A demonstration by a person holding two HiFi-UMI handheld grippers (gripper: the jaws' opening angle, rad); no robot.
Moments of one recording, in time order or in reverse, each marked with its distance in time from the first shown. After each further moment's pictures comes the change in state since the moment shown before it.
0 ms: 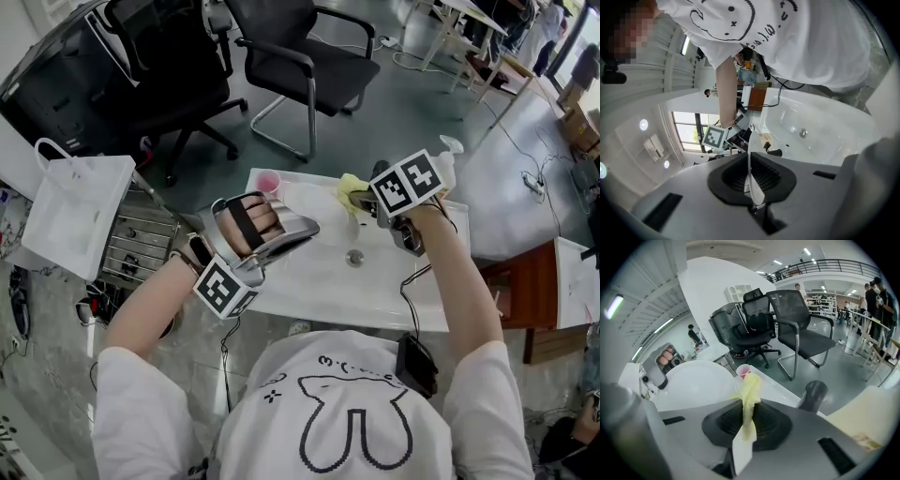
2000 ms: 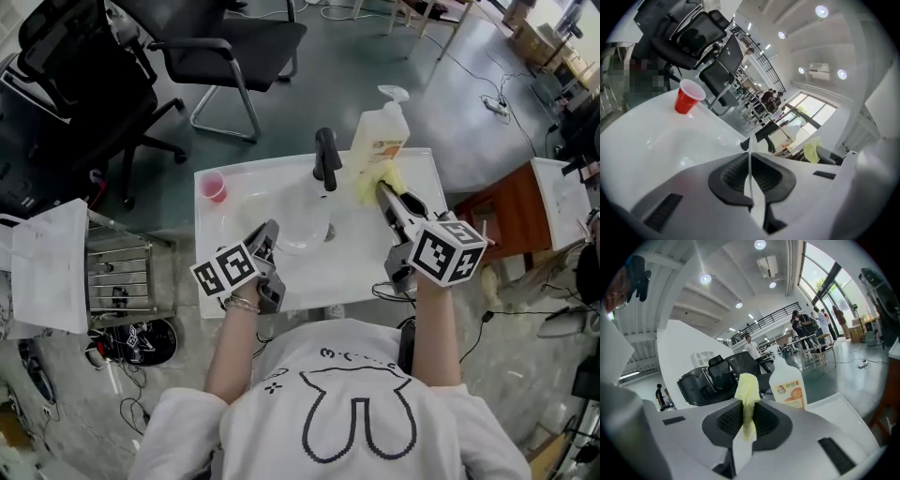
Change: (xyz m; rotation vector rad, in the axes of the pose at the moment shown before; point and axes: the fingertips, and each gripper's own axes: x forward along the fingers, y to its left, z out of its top) left arm 0.078 -0.136 -0.060 -2.588 0.194 0.144; right arm -0.145 -0.035 -0.079 0.403 -0.793 -0.361
